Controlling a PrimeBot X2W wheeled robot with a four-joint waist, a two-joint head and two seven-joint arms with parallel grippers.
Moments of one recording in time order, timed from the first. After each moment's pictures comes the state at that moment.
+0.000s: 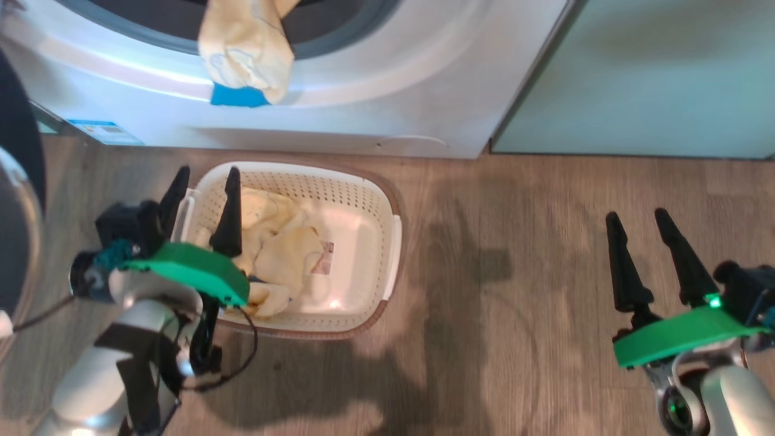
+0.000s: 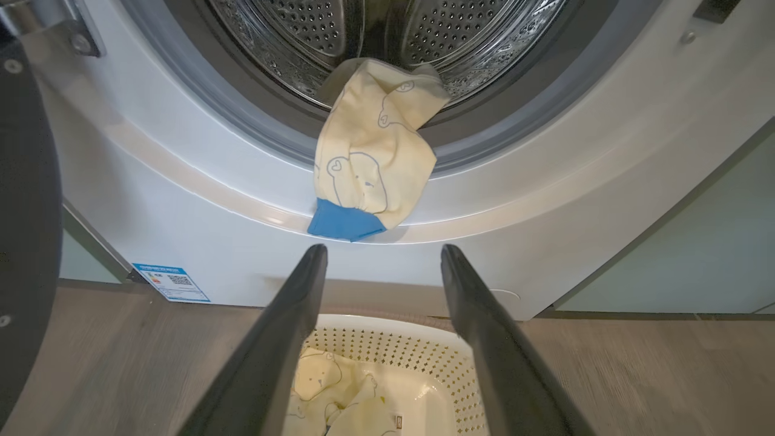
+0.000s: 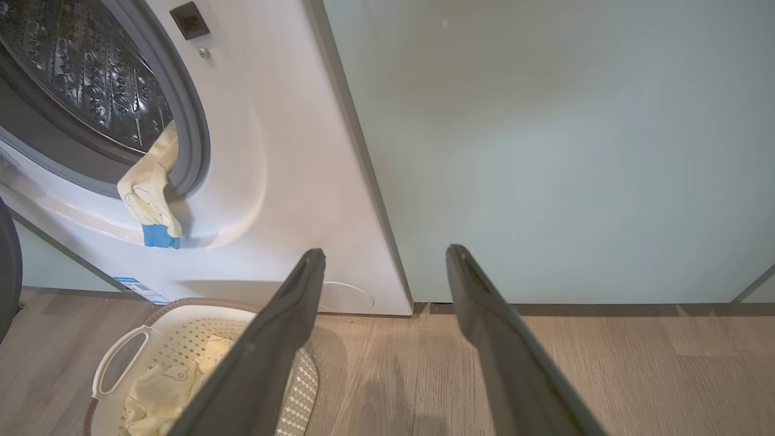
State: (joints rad) left arm -0.32 0.41 -0.36 0.08 -0.60 0.31 -0.20; right arm -0.14 -0.09 0.16 0.07 0.32 0.13 -0.15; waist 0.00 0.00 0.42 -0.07
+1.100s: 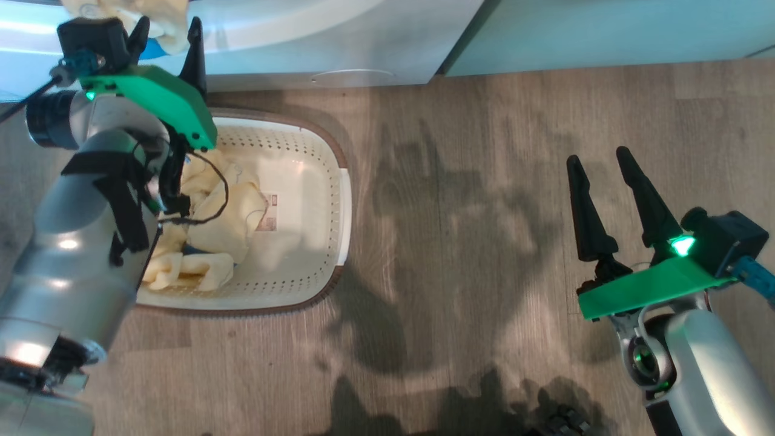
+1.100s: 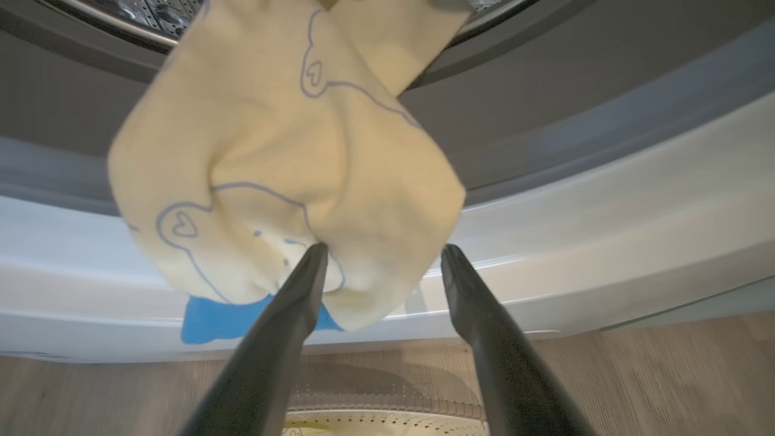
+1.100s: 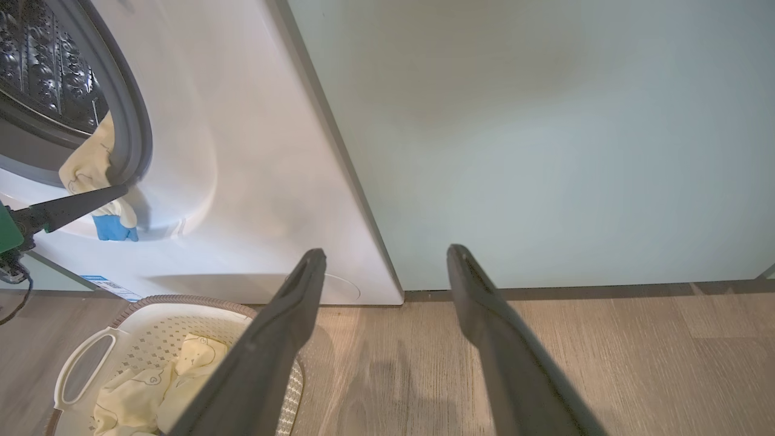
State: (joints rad) left arm -0.91 0.34 -0.43 0.69 -0.61 0.11 -0.16; right arm -0.33 -0.07 0.29 0.16 0.36 0.13 -0.24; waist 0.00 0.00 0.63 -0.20
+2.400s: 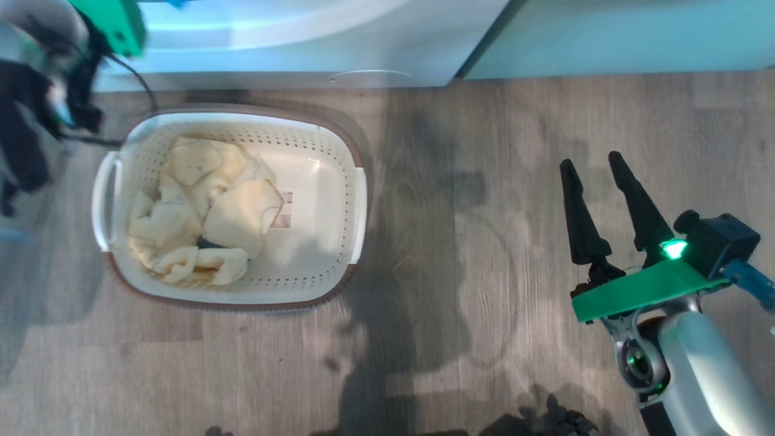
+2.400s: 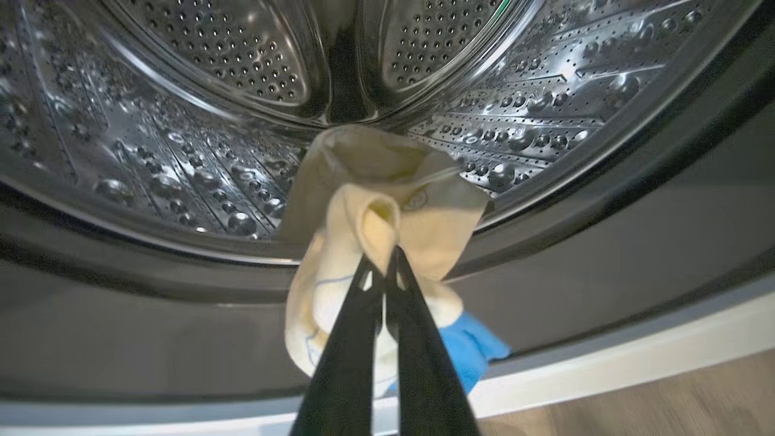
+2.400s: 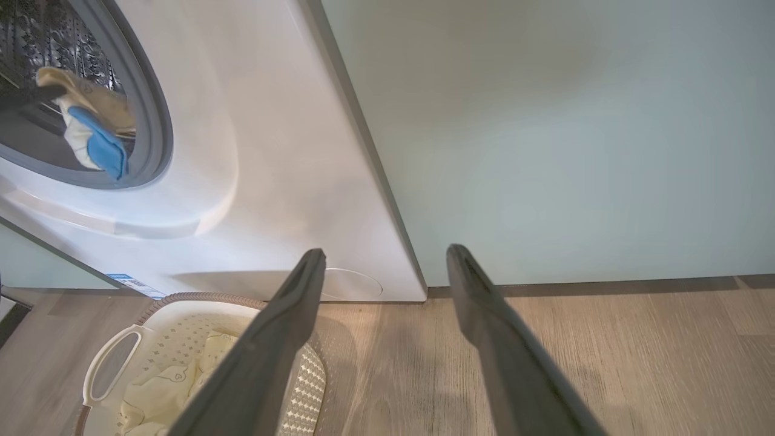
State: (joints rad) left arm -1.05 0.53 -0.46 0.42 -0.59 0.13 0.12; right arm -0.34 -0.07 0.30 0.18 0.39 0.13 -0.25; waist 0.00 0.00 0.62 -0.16
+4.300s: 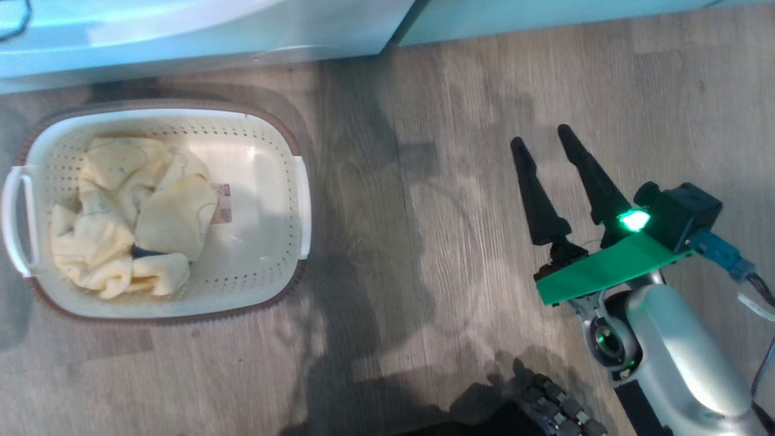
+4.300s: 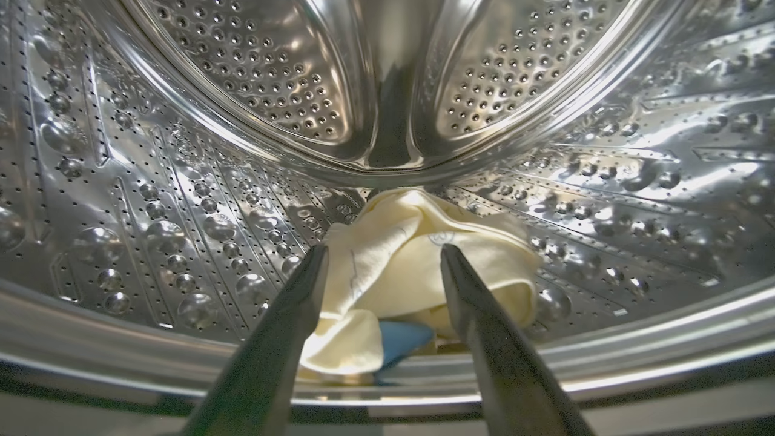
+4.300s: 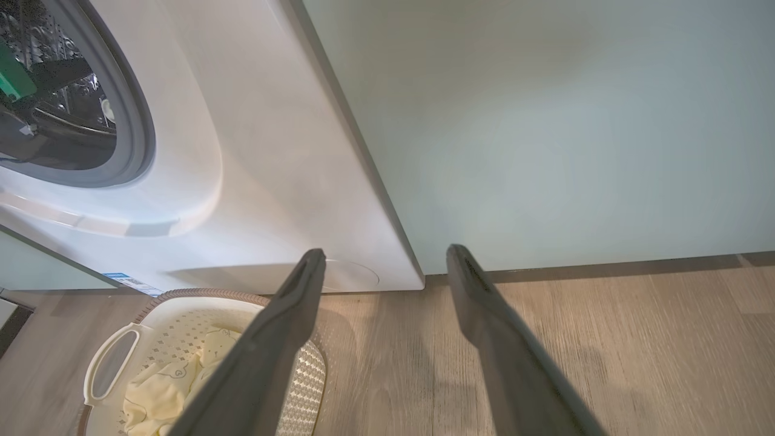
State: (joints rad) left arm -1.38 0.55 -0.43 0.87 -0.56 0.03 -0.05; right arm -0.44 -0.05 0.44 0.20 0.47 0.13 -0.26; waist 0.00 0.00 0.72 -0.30
